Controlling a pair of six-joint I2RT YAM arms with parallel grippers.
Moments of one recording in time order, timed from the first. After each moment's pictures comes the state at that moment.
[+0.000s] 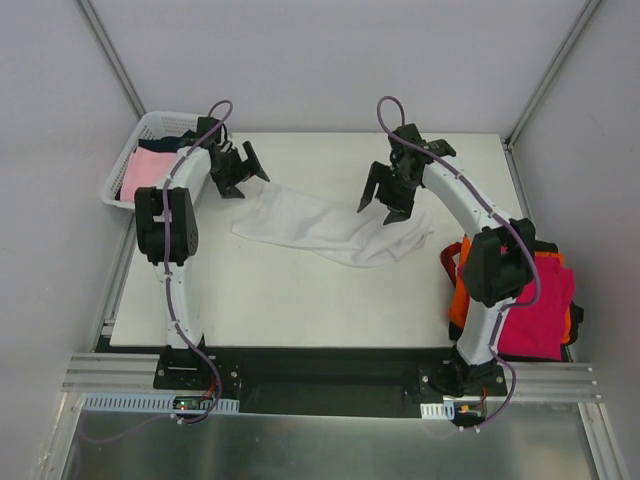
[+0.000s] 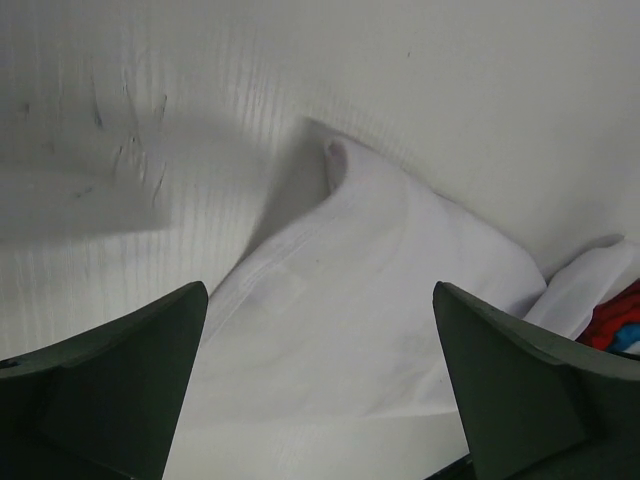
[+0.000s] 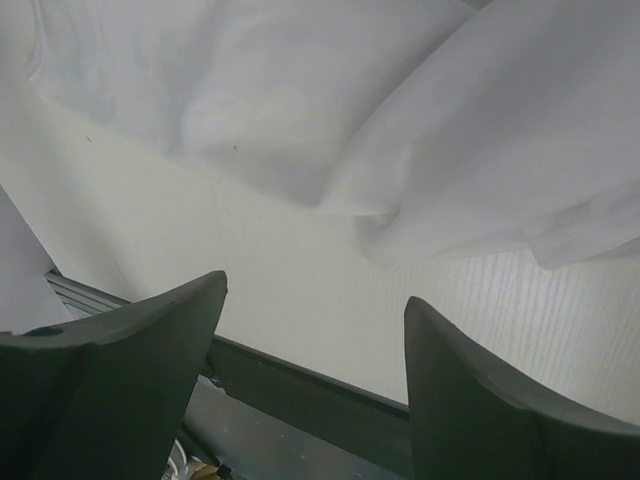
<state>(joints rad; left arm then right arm) -0.01 2.20 1.82 -0.71 0.42 -0.52 0.38 1.88 1.75 -1.06 -0.22 0.66</state>
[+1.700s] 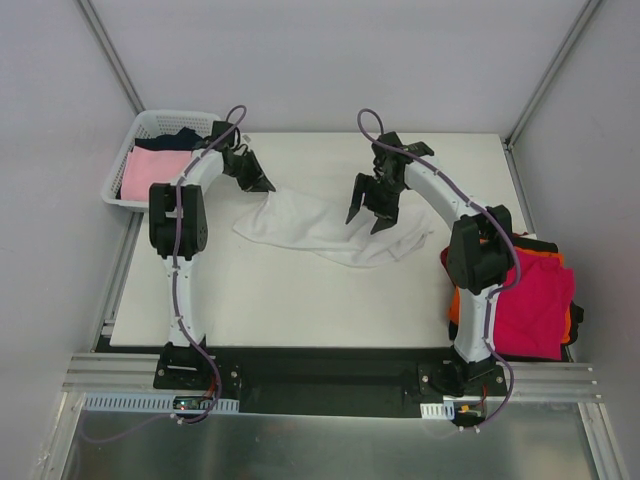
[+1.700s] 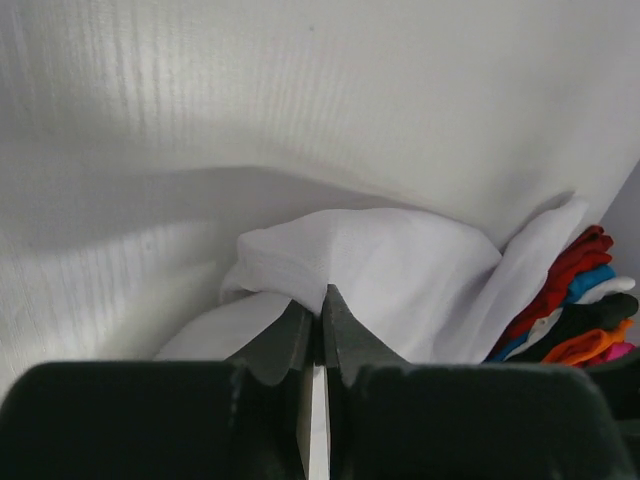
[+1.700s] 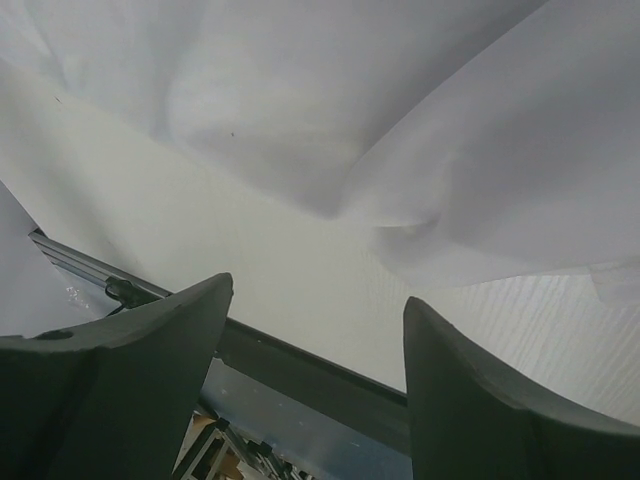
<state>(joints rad) -0.06 2.34 1.91 -0.65 0.59 -0.56 0.42 2.03 1.80 -1.10 -0.30 0.62</state>
